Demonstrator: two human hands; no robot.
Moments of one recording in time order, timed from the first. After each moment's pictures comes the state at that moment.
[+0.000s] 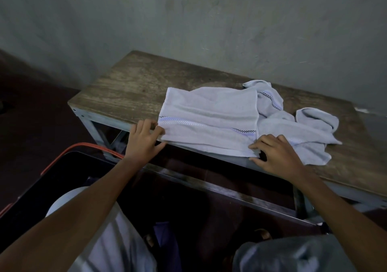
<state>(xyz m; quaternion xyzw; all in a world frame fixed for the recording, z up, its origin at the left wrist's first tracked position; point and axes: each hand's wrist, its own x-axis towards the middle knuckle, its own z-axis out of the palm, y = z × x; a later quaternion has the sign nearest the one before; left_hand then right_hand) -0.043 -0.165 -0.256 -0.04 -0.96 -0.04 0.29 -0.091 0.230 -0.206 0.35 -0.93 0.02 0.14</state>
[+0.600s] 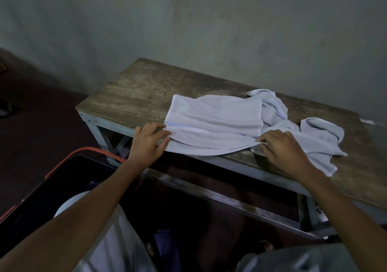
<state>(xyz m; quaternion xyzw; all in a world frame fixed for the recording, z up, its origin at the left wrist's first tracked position) -0.047 -0.167 -0.243 -0.07 -0.94 -0.14 0.32 -0.109 0.213 -0.173 0.30 -0.94 0.06 0.15</state>
